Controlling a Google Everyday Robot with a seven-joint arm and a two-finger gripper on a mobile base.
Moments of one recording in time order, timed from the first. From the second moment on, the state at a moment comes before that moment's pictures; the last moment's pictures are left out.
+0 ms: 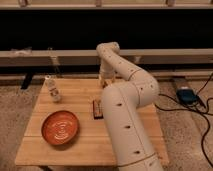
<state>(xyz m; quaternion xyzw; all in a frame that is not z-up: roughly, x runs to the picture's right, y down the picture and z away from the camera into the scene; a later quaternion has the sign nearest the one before) 0.018 -0.017 0.972 -0.31 0.24 0.58 0.71</state>
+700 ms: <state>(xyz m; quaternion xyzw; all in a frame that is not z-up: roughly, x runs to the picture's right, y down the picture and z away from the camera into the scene) 0.033 -0.001 1.006 -0.28 0.26 0.61 0.70</state>
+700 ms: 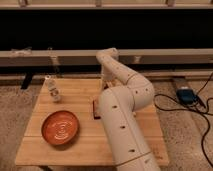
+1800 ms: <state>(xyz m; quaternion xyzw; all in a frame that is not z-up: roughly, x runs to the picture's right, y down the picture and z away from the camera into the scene) 0.012 0.009 0.979 -0.31 0.26 0.58 0.70</state>
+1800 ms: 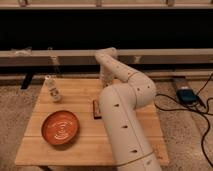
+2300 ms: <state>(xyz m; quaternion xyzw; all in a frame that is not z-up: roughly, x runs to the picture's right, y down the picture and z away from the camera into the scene) 0.002 0.046 0.941 -0.33 0.28 0.56 0.71</state>
